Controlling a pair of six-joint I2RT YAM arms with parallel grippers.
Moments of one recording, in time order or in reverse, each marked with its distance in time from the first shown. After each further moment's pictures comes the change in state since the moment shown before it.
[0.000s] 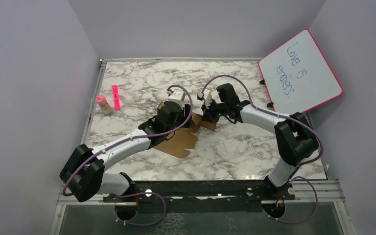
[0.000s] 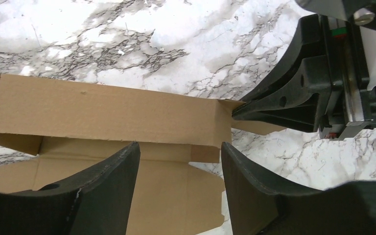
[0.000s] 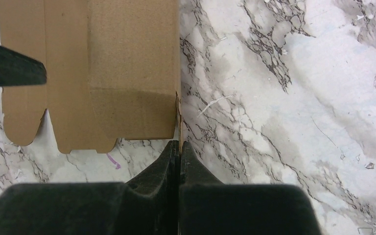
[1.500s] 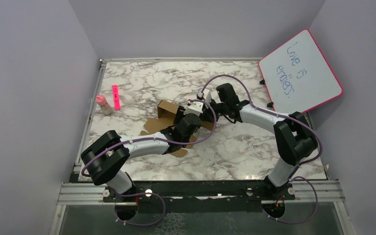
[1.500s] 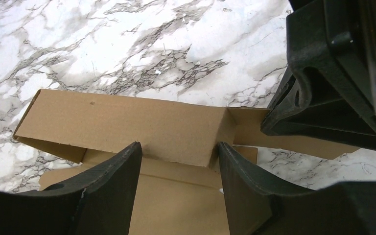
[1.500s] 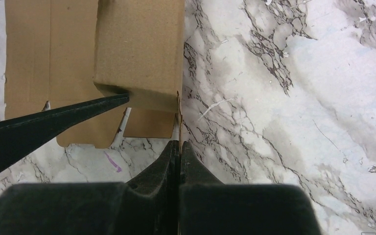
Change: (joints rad) left arm -0.202 0.247 0.012 0.225 -0.449 0.266; right arm 0.003 0.011 0.005 0.006 -0.008 0.010
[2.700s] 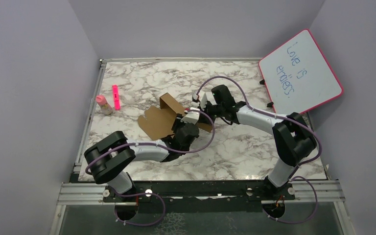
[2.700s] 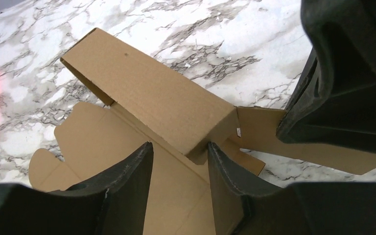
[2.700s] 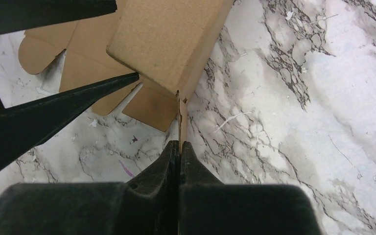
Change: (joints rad) left arm -0.051 0.010 -0.141 0.229 -0.189 0.044; right arm 0.052 -0.001 0.011 -0.002 0.029 0.015
